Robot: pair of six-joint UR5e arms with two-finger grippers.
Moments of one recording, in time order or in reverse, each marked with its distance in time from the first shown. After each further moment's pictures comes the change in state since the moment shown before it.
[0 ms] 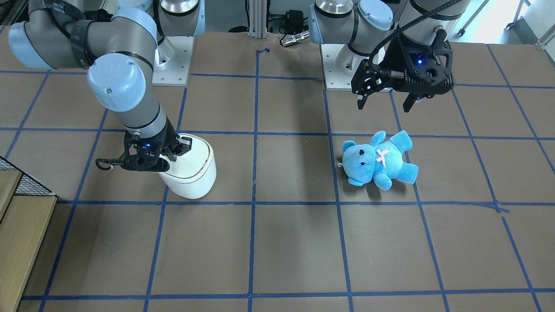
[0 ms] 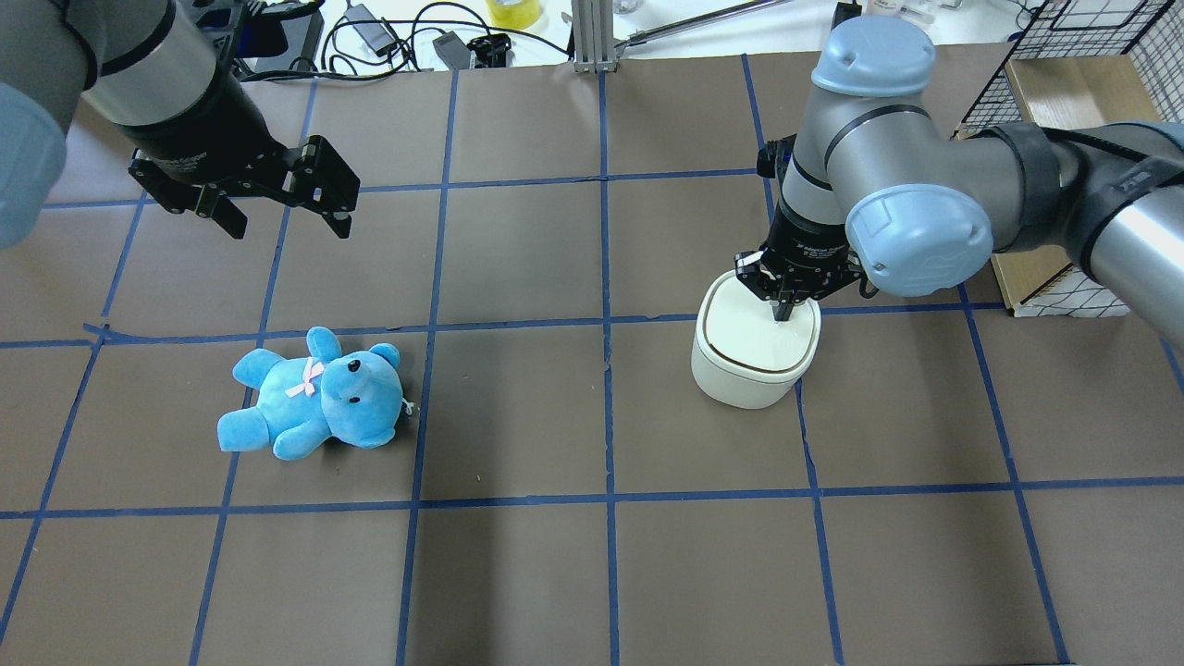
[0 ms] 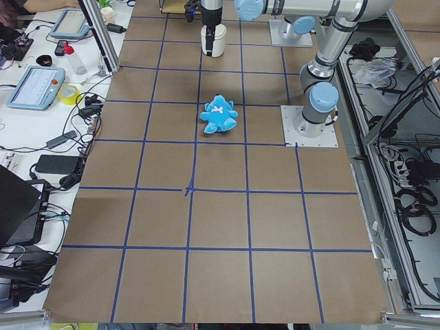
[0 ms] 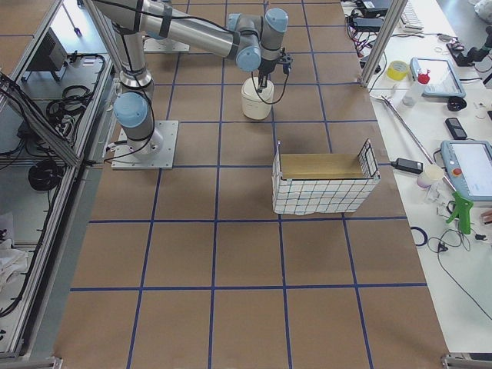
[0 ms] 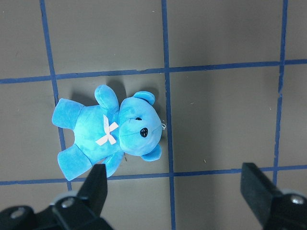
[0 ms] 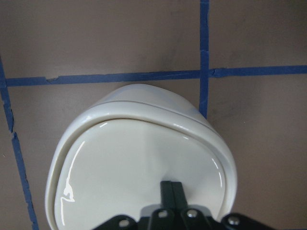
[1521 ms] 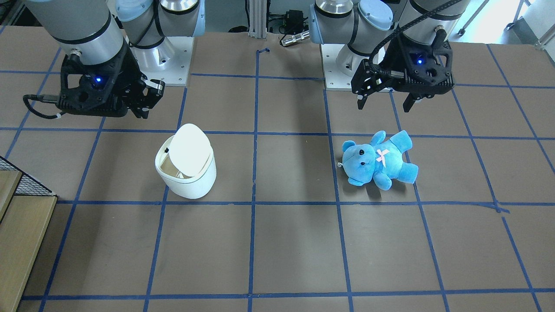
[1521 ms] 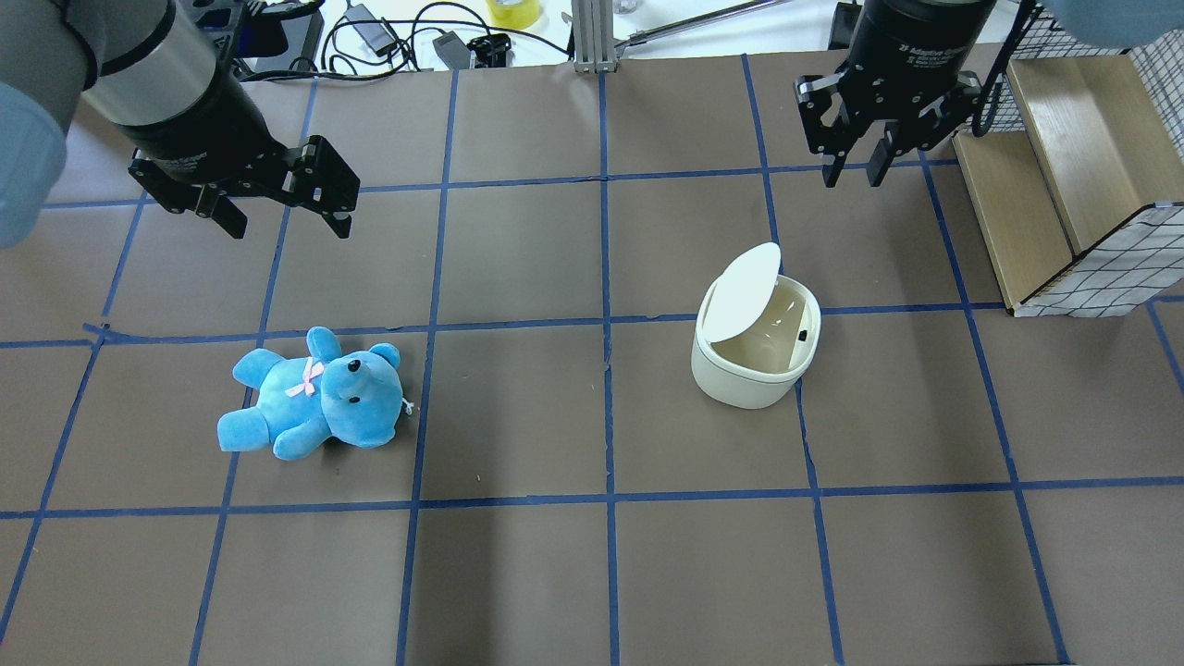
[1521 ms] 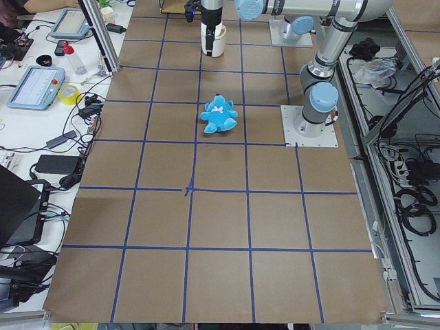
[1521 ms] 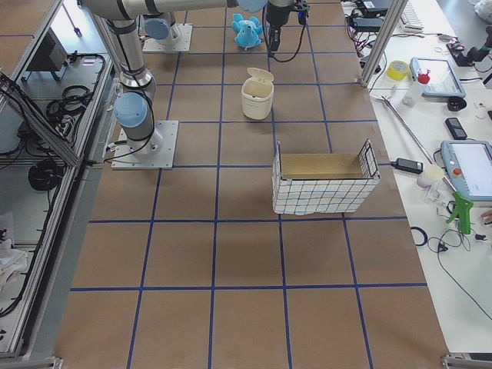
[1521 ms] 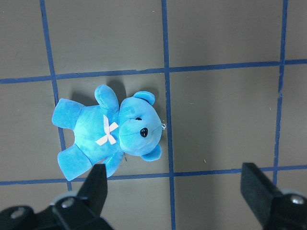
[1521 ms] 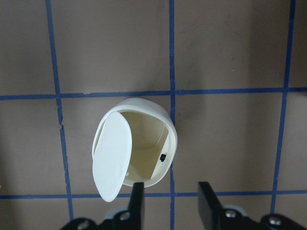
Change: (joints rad) left arm 0.000 0.000 0.000 0.000 0.000 0.000; right arm -0.056 -0.064 -0.425 0.396 -0.007 -0.082
